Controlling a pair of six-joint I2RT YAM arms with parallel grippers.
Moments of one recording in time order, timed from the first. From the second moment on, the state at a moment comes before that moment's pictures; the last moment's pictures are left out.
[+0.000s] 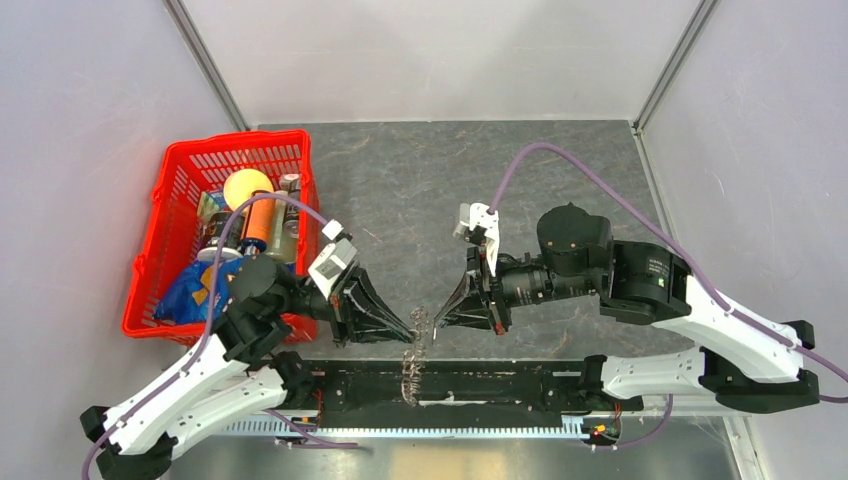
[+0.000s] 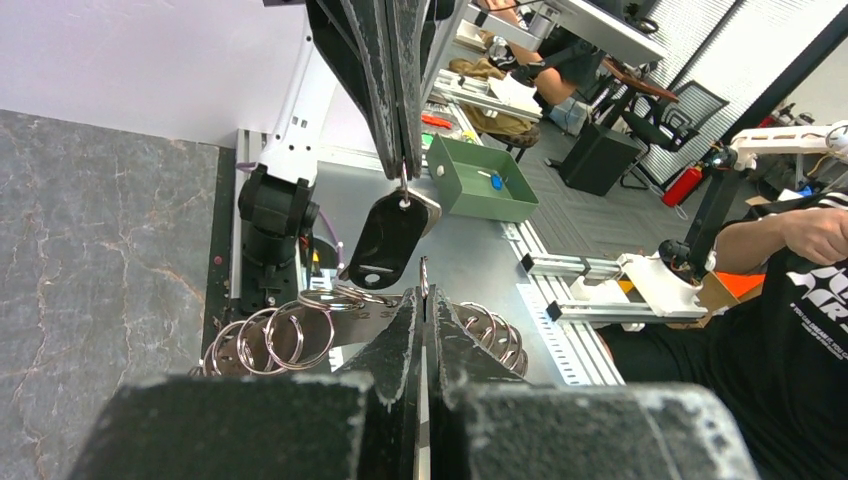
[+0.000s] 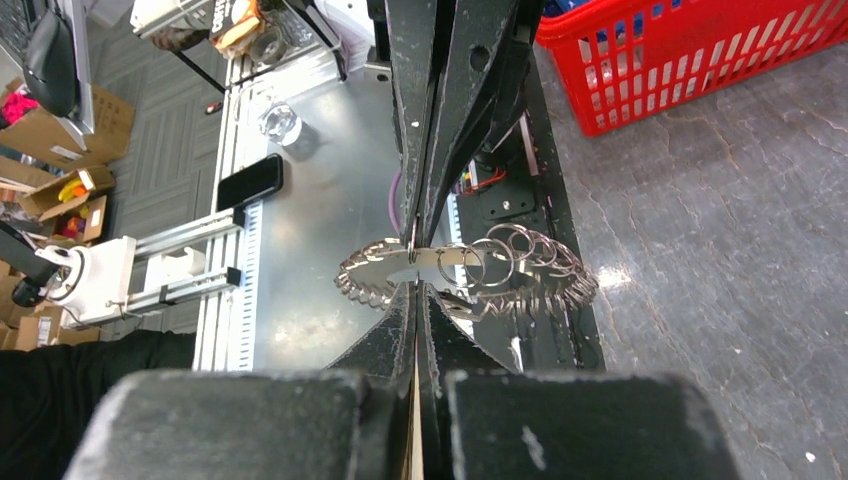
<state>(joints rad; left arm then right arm) -0.86 0.61 0.76 0.09 0.93 -0.58 1.23 1.10 1.56 -0.75 -0.36 0.31</state>
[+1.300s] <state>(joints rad) -0.86 0.66 0.79 0.09 0.93 -0.58 1.26 1.17 1.62 -0.85 -0.36 0.16</state>
